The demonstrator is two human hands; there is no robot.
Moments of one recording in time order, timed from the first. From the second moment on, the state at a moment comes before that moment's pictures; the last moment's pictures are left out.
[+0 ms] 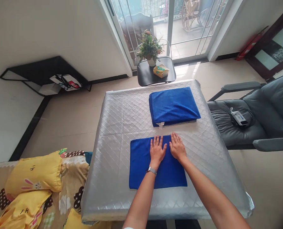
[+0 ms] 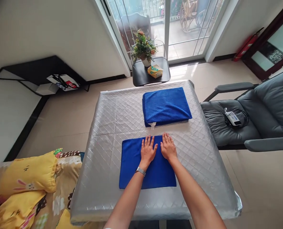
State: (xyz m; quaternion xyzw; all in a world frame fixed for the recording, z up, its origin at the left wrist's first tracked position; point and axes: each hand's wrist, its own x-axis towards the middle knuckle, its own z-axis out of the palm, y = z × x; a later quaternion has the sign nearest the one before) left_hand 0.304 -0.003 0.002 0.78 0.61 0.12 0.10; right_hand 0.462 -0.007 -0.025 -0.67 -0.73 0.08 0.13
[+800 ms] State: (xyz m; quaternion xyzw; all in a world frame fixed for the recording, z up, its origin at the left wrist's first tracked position) left_hand 0.188 -0.006 0.013 0.73 0.67 0.12 0.03; right_hand 0.455 -0.026 -0.024 -0.66 -0.74 0.02 0.09
